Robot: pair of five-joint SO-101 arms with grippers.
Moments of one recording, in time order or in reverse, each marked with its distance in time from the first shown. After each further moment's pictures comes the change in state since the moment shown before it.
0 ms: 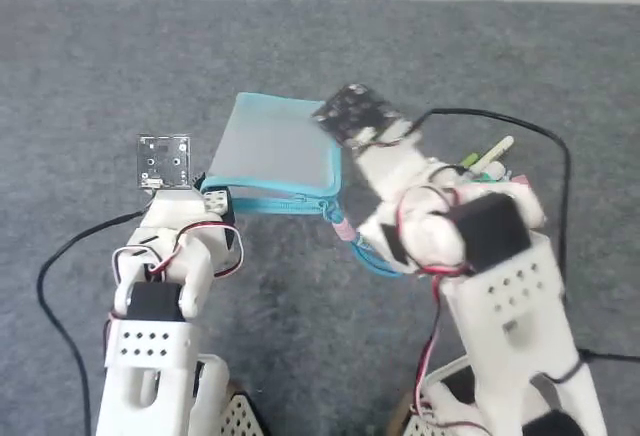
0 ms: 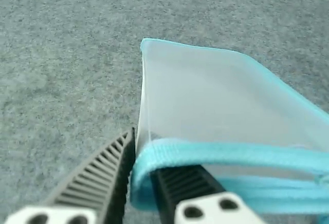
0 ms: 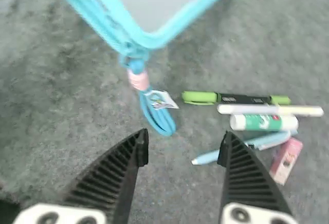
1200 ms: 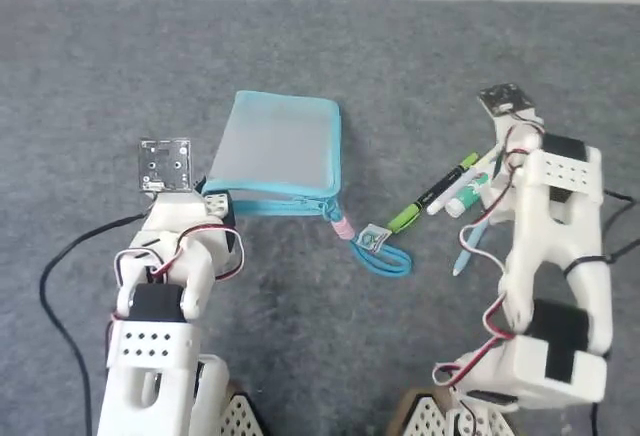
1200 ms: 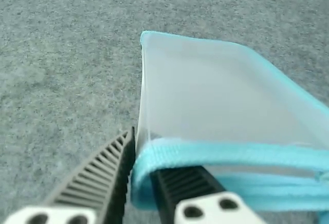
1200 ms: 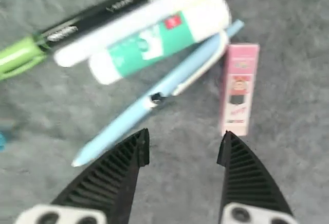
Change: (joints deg) left arm 0.0 0.0 2.5 -1.5 0.4; right arm 40.6 34.3 13.9 -31.5 13.5
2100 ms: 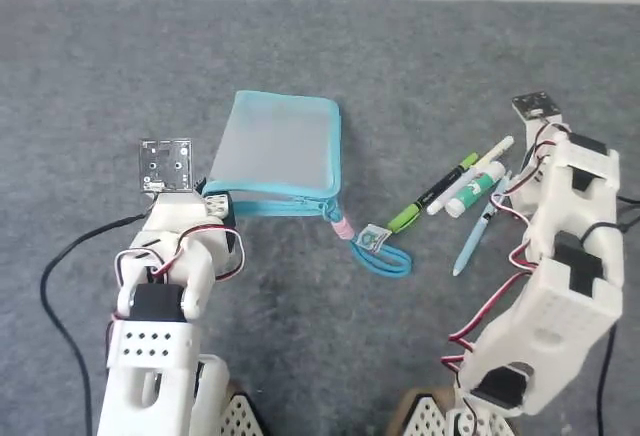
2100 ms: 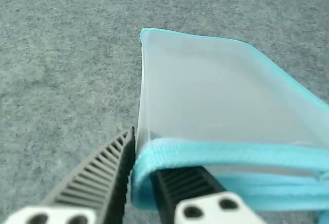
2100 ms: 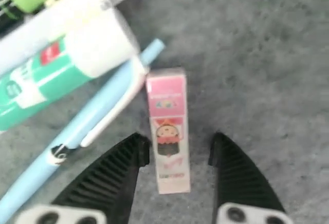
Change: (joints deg) left arm 0.0 0.0 0.0 0.0 0.0; right arm 7.4 24.3 -14.9 -7.6 2.3
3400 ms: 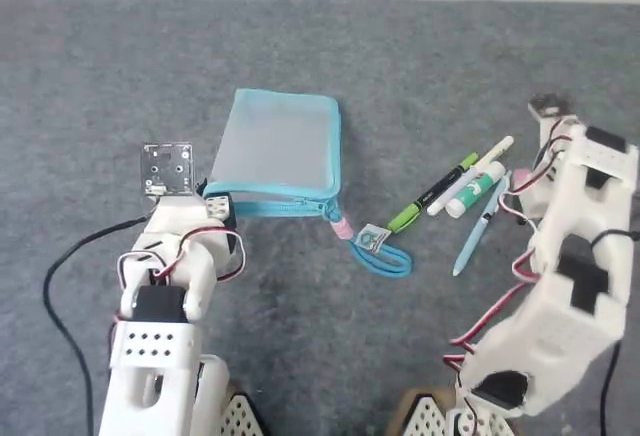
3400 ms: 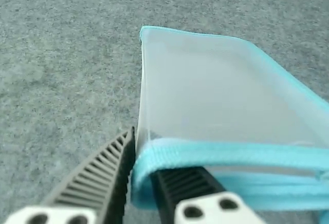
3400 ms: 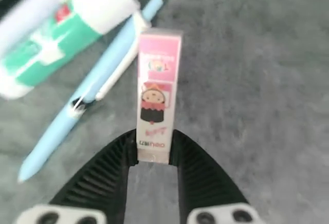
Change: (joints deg) left arm -0.1 0.0 3.1 -4.4 0.0; right arm 1.2 -9.2 -1.1 13.0 -1.8
